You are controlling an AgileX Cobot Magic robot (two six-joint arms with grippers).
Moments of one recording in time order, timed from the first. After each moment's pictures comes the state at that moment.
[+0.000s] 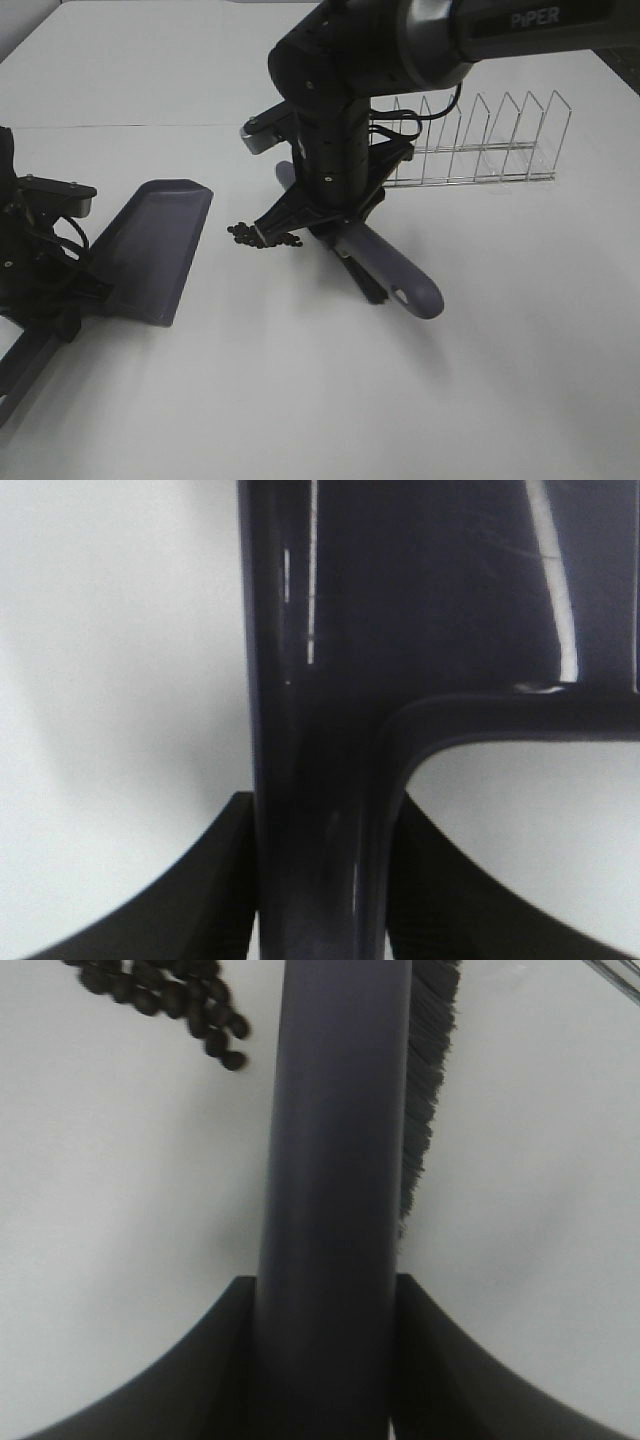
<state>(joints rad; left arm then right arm) -0.26 1.90 -0.94 0.05 0.66 -0.10 0.68 2.20 -1.62 -0.28 0.95 0.30</state>
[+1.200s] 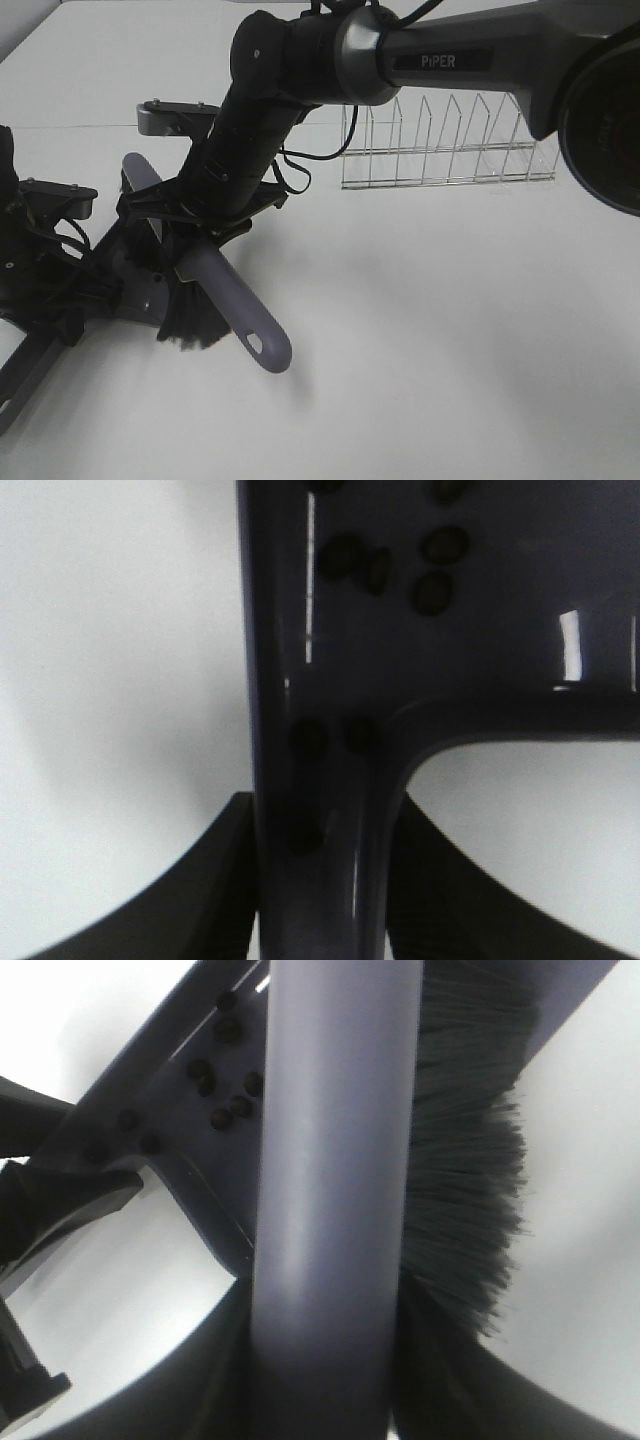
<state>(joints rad) -0.26 1.90 -0.94 0.01 0.67 -0.08 0.68 2.38 -1.88 0.47 0.87 -0.12</state>
